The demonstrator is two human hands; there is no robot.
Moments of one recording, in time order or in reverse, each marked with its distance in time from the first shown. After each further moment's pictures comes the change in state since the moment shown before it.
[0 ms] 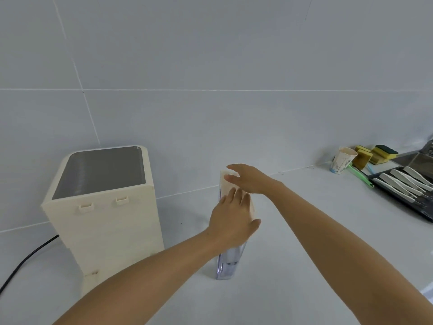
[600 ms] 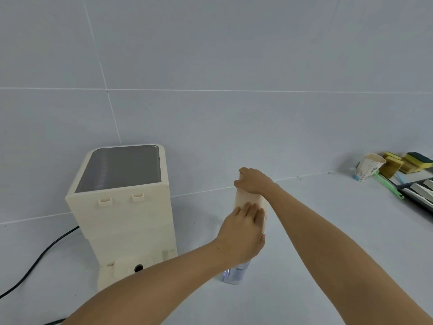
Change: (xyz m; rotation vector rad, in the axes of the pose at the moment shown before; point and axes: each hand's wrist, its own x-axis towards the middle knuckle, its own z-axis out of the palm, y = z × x) left_hand -0.016 -0.006 0.014 0.161 -0.005 0.136; right_hand 0.041 -0.006 0.020 -0.036 0.013 0.147
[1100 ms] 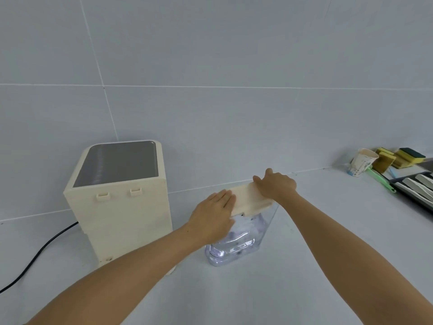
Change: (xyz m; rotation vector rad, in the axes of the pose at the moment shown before) left_hand -0.014 -0.045 -0.009 0.047 0.000 -0.055; right_hand -0.030 0.042 -0.001 -0.169 0.175 0.263
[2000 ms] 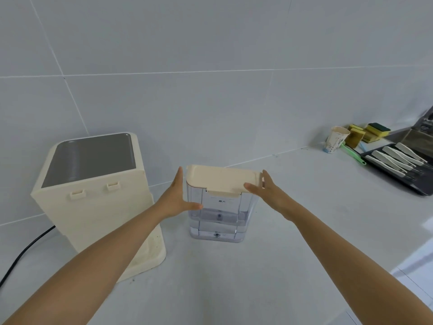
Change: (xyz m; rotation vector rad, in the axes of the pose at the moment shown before) left_hand 0.003 -0.052 0.025 -0.833 -0.298 -0.450; right_hand -0.056 0.056 0.032 0.972 -0.271 -0.101
